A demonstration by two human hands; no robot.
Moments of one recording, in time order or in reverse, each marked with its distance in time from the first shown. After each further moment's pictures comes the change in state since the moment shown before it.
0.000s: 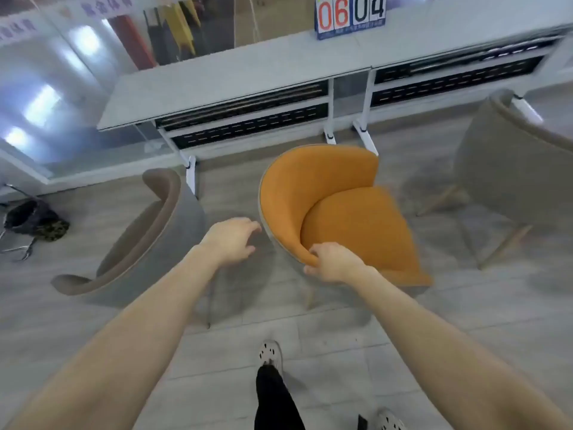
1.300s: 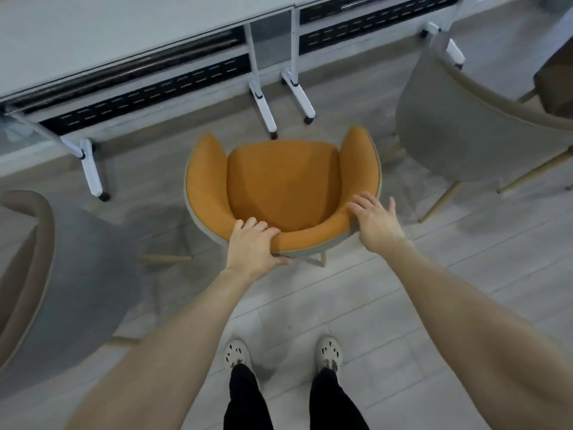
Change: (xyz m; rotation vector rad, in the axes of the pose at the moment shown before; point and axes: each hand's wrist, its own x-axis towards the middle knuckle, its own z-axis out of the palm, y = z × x) left_hand 0.184 0.124 0.064 -0.055 0.145 0.208; right_hand 0.045 0.228 -0.069 -0.251 0.169 0.410
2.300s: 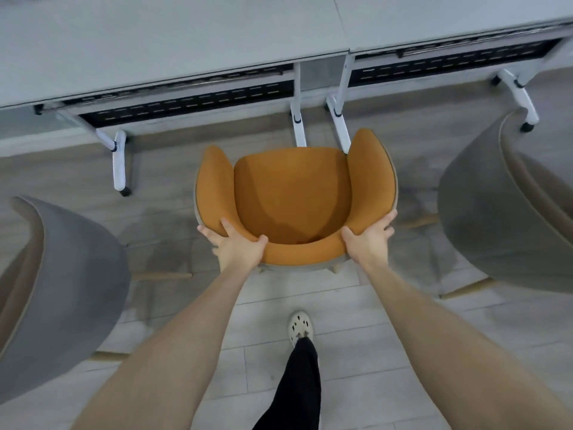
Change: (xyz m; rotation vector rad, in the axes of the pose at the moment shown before) left_hand 0.189 -0.049 -0.039 -0.721 -0.031 -1.083; right_hand 0.216 -0.015 -0.067 0.904 0.100 0.490
